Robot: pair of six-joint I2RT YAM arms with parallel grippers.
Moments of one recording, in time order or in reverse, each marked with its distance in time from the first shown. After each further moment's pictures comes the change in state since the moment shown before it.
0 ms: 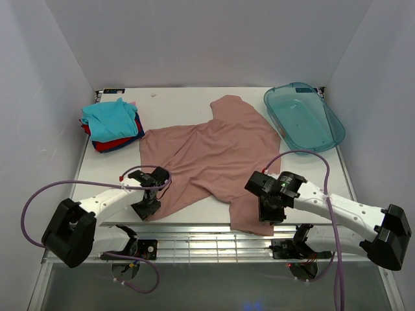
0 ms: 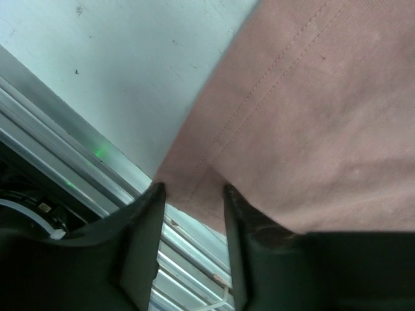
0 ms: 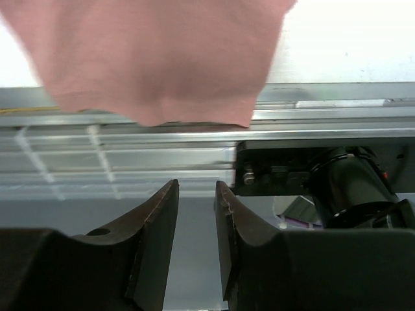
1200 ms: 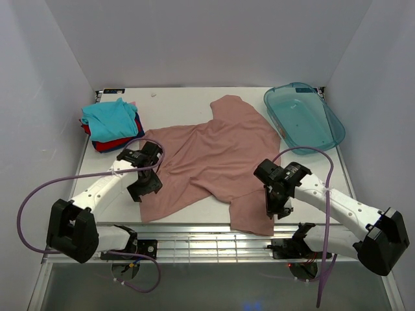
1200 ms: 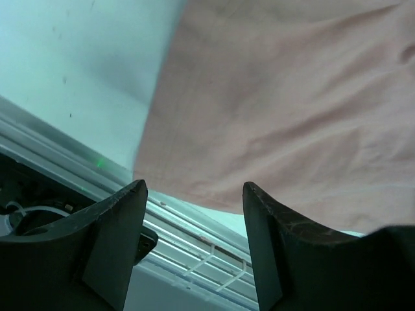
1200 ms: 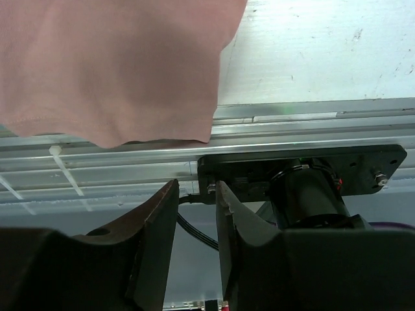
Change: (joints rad) left arm 0.168 0.047 0.314 -0.068 0.061 0.383; right arm -0.248 0.033 -0.042 -0.009 -0.012 -0.232
